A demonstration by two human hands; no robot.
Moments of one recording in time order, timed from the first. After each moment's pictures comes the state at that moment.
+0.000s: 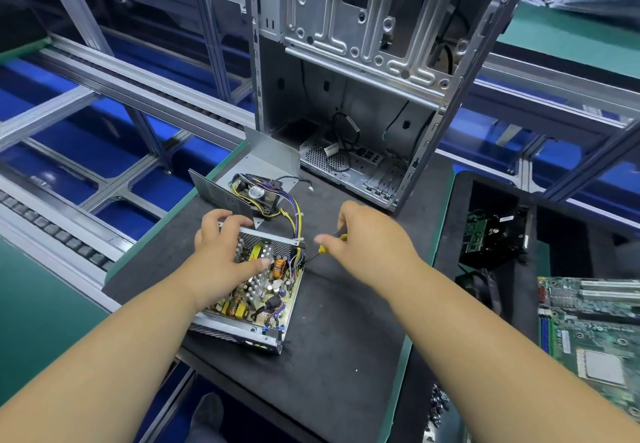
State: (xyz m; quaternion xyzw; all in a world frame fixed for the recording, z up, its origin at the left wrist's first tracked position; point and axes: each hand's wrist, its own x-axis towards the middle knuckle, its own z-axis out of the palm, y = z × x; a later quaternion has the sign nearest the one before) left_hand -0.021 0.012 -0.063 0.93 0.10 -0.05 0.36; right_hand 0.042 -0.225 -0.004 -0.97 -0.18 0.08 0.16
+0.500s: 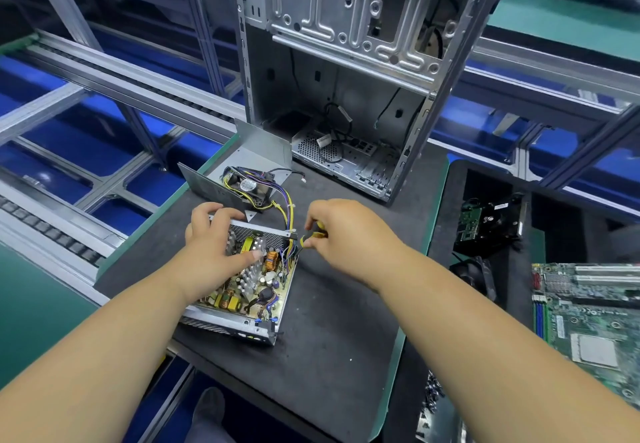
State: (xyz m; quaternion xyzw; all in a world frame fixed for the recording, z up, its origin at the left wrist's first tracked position) left_hand -0.022 0.010 -0.061 0.93 0.10 -0.05 0.35; right_hand 0.038 -0.218 0.002 -0.93 -0.29 0.10 0.20
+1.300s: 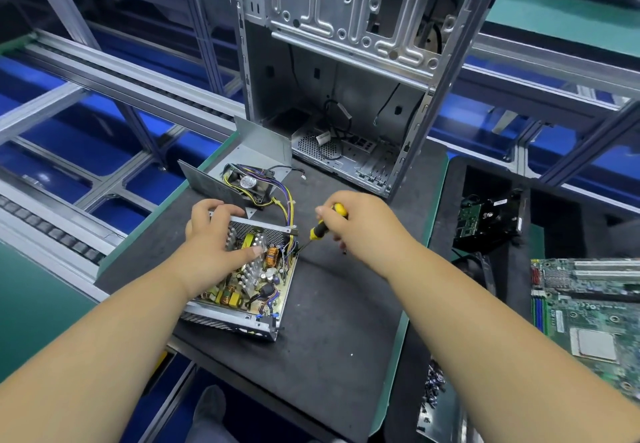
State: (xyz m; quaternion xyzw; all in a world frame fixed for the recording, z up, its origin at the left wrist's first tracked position) left_hand -0.022 0.010 -0.059 0.93 0.10 -0.05 0.36; right_hand 0.041 -0.233 -0.009 -0.91 -0.15 0.12 0.38
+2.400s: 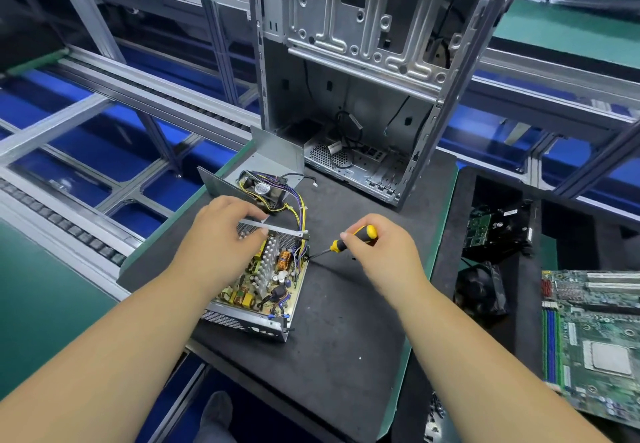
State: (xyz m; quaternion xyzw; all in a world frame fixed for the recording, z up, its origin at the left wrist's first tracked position) left_hand -0.032 -0.007 -0.015 0.94 0.09 0.07 0.31; right_hand 0.014 -0.248 -0.039 -0.85 -0.03 0.07 0.51
